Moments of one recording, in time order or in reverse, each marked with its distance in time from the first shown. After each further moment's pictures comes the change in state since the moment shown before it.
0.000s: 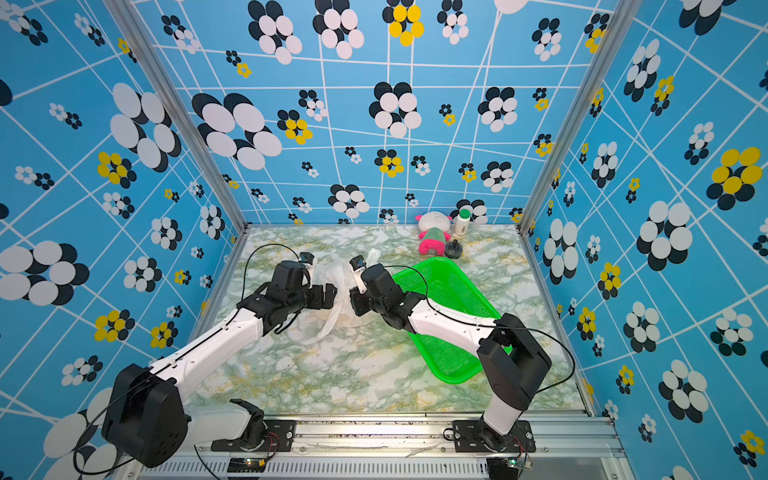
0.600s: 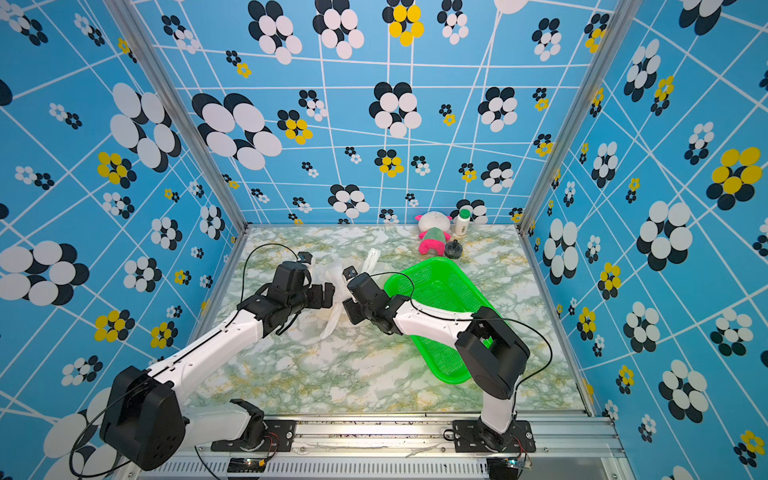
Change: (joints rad) left arm -0.015 -0.024 0.000 -0.001 -0.081 -0.022; right arm 0.050 0.148 0.080 -0.107 0.130 -0.006
